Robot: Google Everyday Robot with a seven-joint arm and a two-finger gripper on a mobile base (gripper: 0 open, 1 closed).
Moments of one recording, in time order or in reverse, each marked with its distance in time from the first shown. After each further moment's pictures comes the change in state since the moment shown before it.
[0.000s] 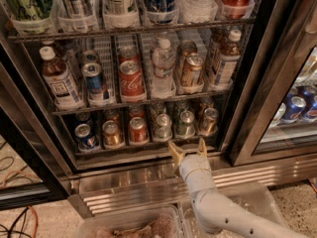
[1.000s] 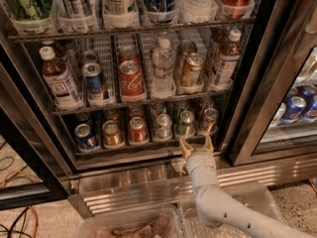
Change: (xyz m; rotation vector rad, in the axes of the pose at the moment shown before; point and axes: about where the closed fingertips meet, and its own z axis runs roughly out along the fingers) arm 0.006 -0.039 0.018 0.111 -0.028 -0.056
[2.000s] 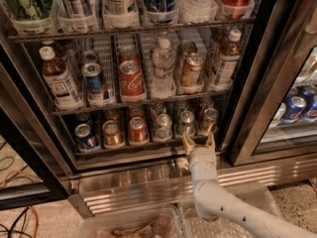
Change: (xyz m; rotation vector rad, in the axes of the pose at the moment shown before) arm -0.001 -0.017 0.019 0.077 -0.021 0.010
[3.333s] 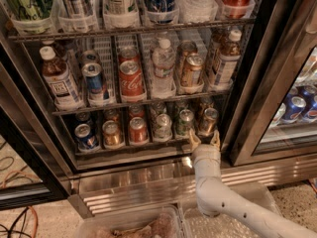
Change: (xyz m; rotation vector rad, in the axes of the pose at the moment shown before) arm -0.004 -0.023 0.011 0.063 -0.012 -0.008
